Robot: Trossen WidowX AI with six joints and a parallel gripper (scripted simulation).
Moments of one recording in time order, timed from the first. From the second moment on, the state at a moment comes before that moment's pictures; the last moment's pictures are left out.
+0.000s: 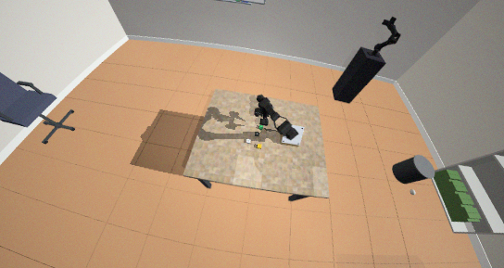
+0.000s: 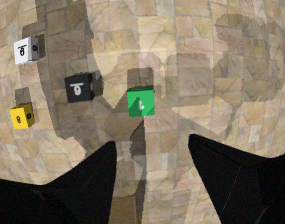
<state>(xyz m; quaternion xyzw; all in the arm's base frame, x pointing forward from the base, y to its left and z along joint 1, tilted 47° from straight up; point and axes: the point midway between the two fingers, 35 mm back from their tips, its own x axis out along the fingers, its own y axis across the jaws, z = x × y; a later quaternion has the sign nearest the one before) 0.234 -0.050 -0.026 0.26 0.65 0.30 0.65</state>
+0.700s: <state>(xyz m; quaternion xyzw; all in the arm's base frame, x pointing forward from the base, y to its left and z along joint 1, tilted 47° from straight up) 0.265 -0.003 0.041 0.24 0.65 0.31 0.65</state>
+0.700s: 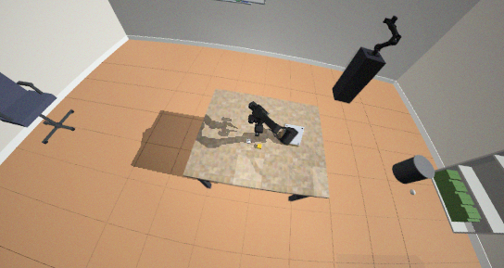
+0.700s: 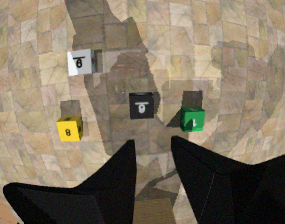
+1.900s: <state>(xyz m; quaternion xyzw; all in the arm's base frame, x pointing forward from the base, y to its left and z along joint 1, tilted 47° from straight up) 0.261 0.081 -0.033 0.25 0.65 0.31 0.65</state>
